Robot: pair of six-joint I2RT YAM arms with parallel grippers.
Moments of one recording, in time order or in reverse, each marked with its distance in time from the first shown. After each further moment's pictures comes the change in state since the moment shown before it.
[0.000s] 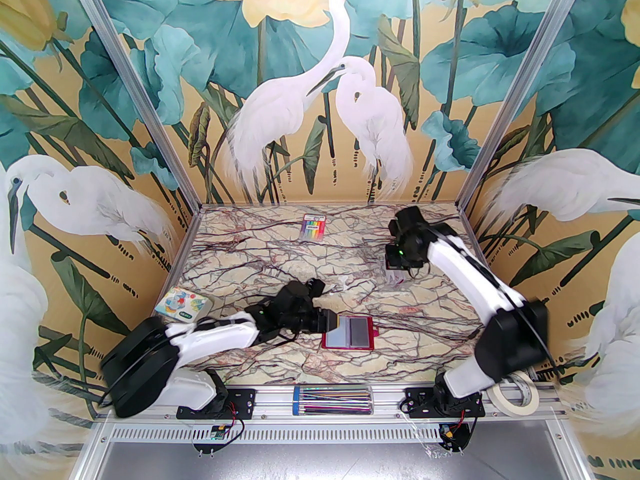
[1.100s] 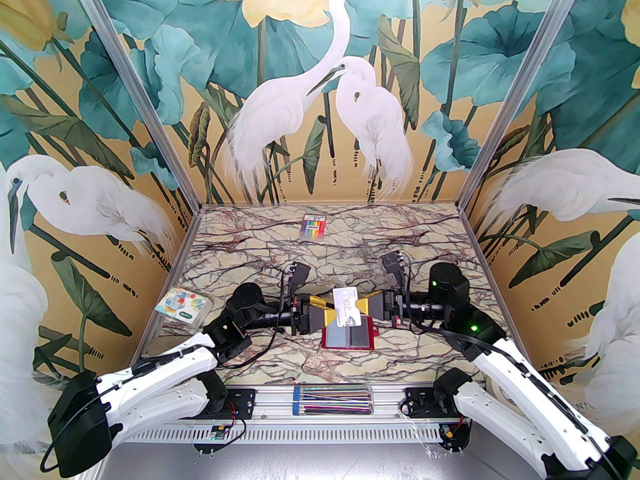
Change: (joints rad) left arm 0.020 -0.327 -0.076 0.364 0.258 0.027; right arm 0.220 -0.700 -0.578 0.727 -0.757 0.431
